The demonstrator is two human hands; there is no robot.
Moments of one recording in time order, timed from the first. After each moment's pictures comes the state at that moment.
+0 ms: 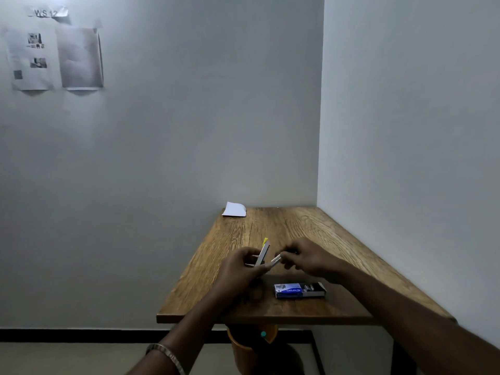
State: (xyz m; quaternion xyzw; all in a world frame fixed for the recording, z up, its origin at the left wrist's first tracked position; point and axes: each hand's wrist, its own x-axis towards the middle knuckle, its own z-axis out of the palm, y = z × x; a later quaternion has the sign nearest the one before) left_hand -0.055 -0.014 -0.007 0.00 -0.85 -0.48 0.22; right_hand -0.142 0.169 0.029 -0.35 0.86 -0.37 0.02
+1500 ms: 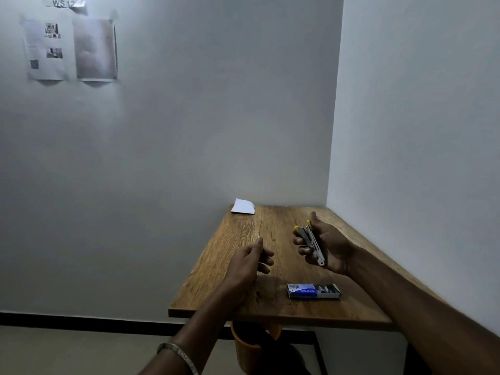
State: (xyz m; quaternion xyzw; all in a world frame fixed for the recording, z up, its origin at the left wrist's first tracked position) left_hand -0.049 -0.014 -0.004 0.02 -0.74 -0.64 0.22; right_hand -0.159 0.167 0.046 -0.24 0.57 -0.72 0.33
